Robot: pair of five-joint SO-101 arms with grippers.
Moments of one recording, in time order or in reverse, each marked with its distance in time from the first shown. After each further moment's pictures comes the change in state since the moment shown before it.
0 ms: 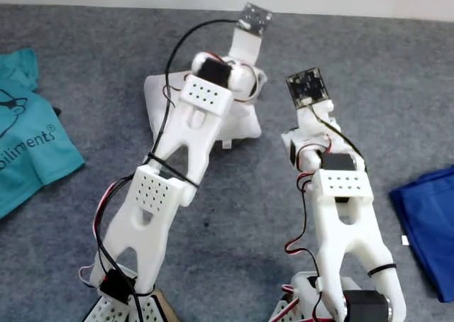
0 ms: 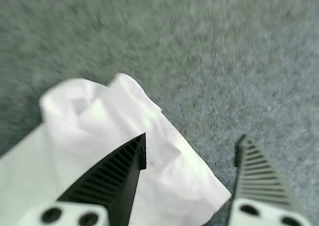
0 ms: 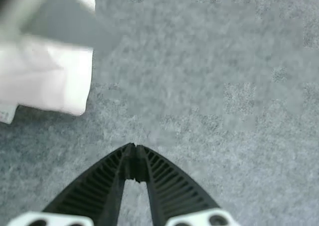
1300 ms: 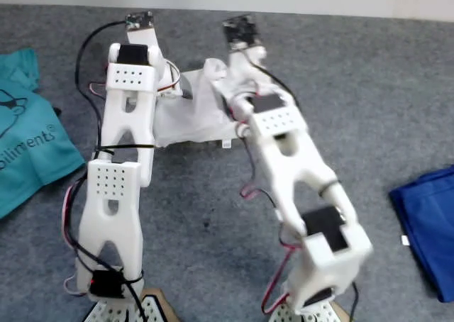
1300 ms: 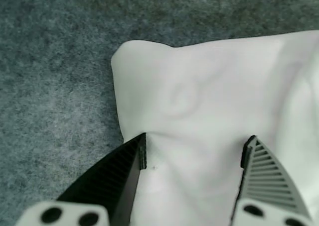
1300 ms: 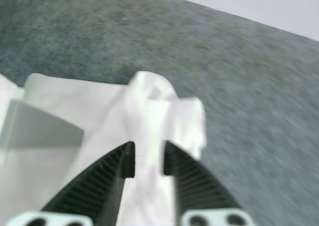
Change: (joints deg) left arm -20.9 1.7 3.3 16.2 17.1; right arm -19.0 40.1 -45.7 -1.3 -17.5
